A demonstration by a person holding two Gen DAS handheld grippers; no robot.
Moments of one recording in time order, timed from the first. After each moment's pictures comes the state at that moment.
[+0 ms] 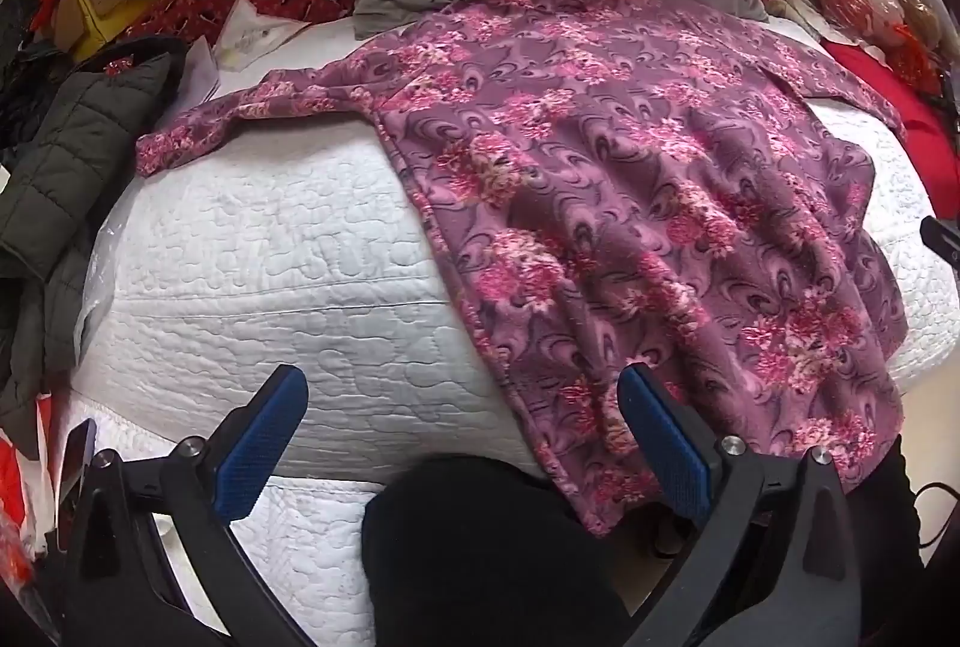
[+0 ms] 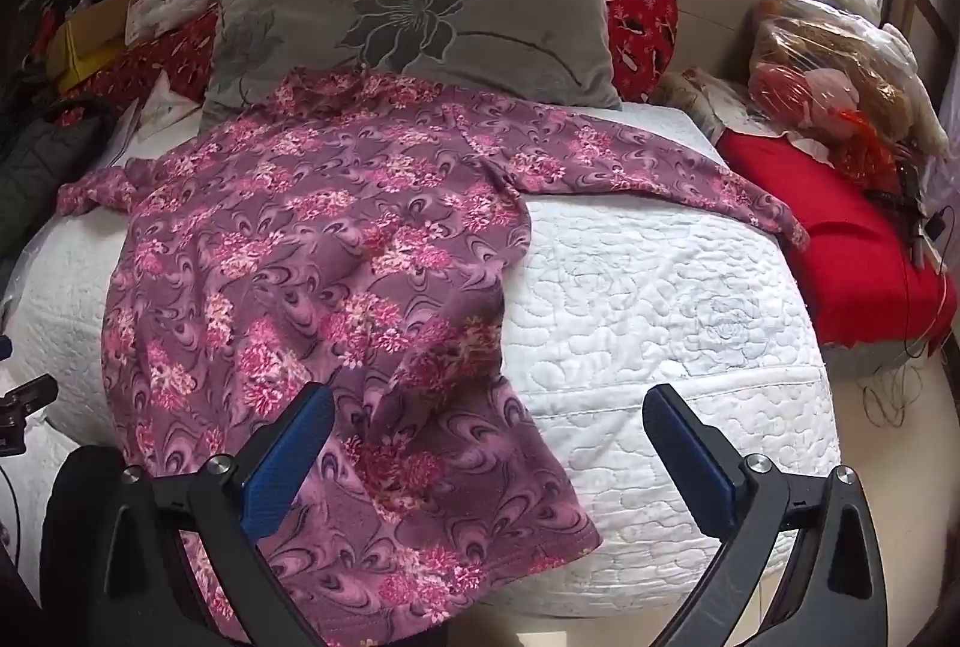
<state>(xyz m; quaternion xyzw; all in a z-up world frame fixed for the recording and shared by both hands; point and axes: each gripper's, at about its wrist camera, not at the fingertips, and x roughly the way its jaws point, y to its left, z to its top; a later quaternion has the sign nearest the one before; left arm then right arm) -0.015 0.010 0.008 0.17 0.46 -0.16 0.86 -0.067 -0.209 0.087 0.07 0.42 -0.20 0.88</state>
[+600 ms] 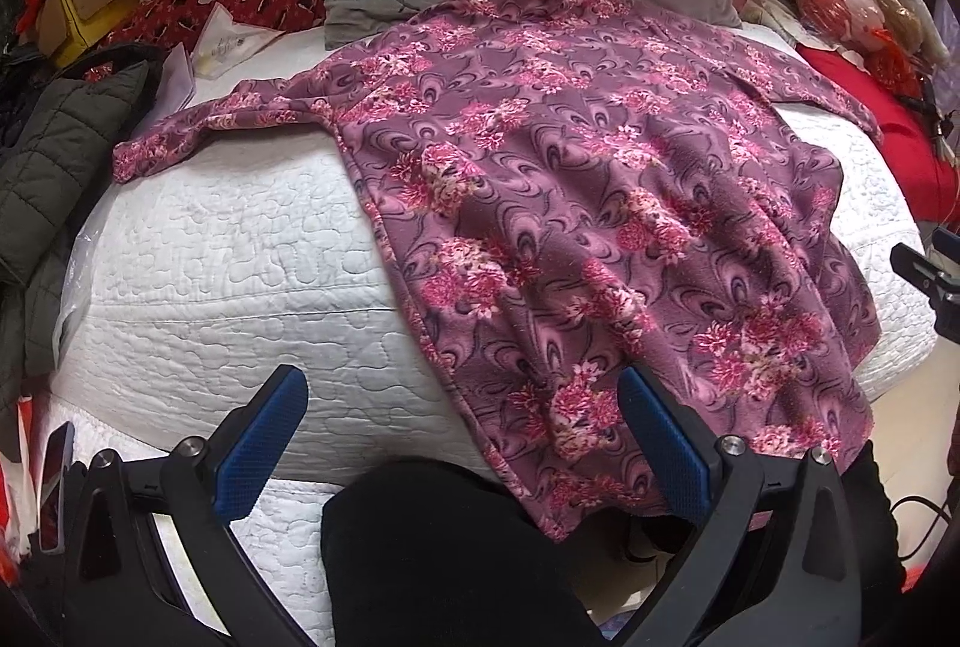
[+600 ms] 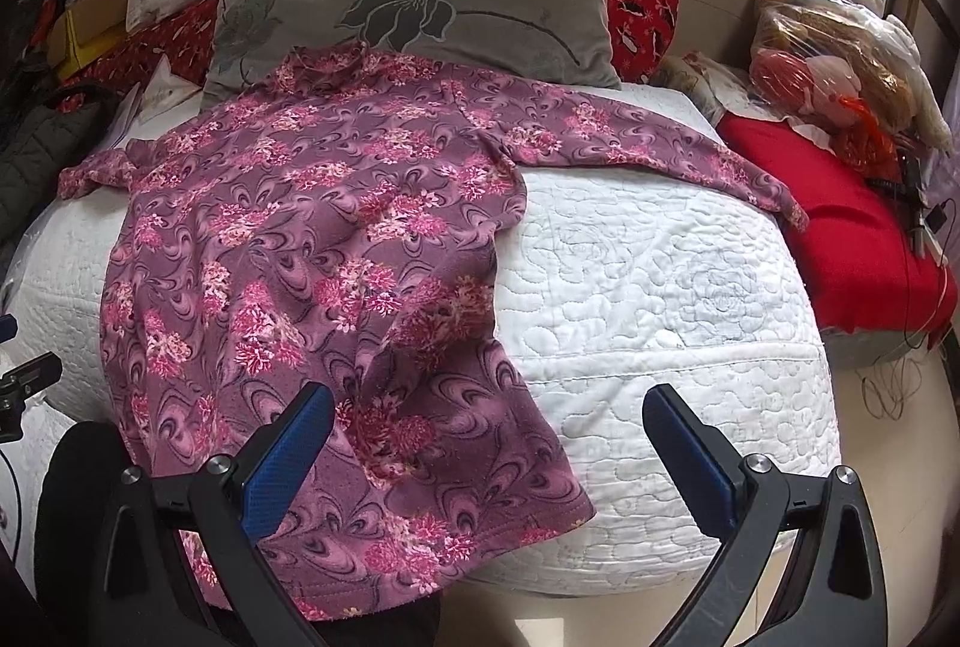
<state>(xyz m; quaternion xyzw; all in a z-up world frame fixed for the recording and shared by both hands) -0.024 -0.006 0.011 0.15 0.46 -0.18 0.86 -0.076 -0.211 0.080 0.07 0.43 -0.20 0.88</state>
